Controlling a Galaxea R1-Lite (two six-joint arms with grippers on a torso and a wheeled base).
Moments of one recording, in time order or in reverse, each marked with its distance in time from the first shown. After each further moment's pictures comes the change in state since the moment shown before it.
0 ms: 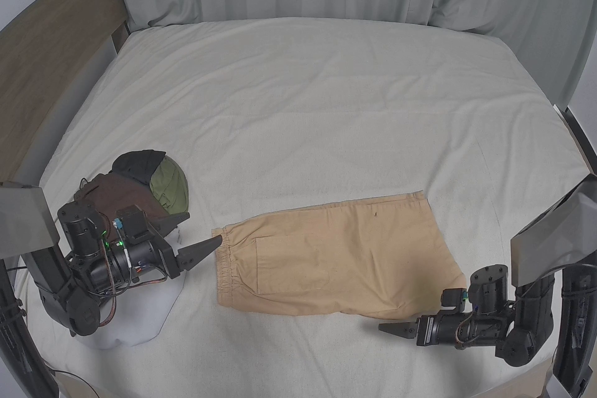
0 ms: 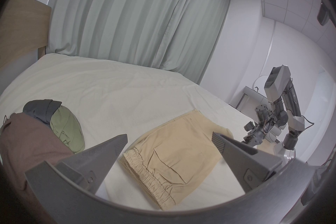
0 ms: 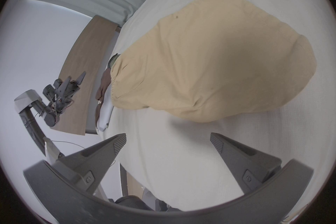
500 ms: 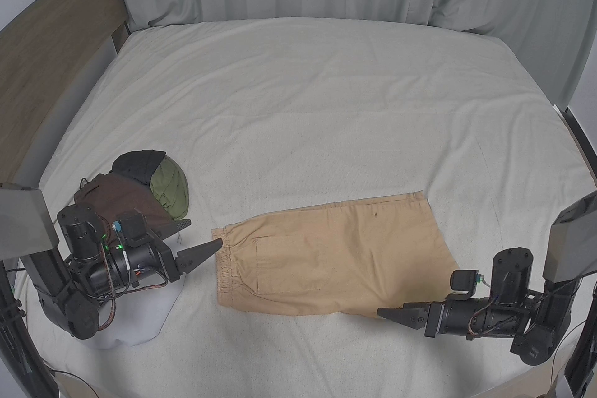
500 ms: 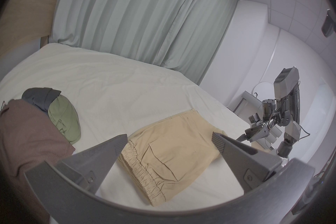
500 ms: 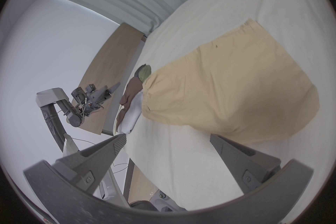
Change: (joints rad) left arm -0.006 -0.007 0.026 0.000 -0.003 -0.073; right arm 0.054 -0.223 0.023 0.000 0.045 -0.007
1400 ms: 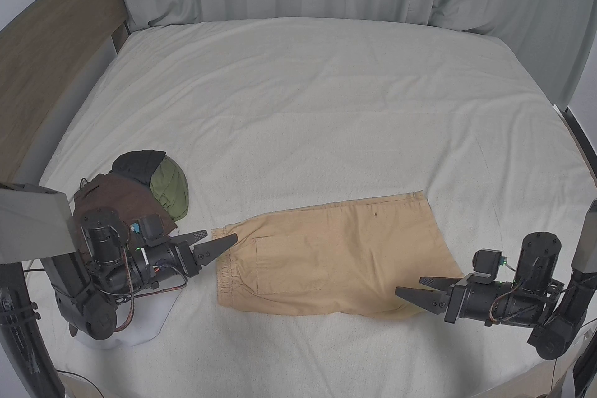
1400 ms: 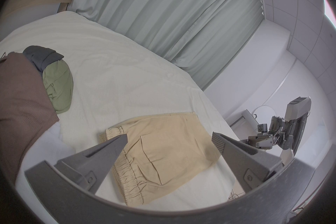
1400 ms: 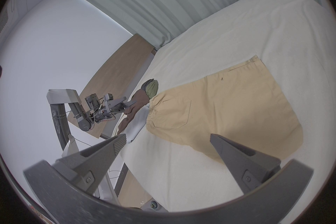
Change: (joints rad) left arm -0.072 0.083 -0.056 0.000 0.095 -0.257; right arm -0.057 -0.154 0.017 0.000 0.008 -0.094
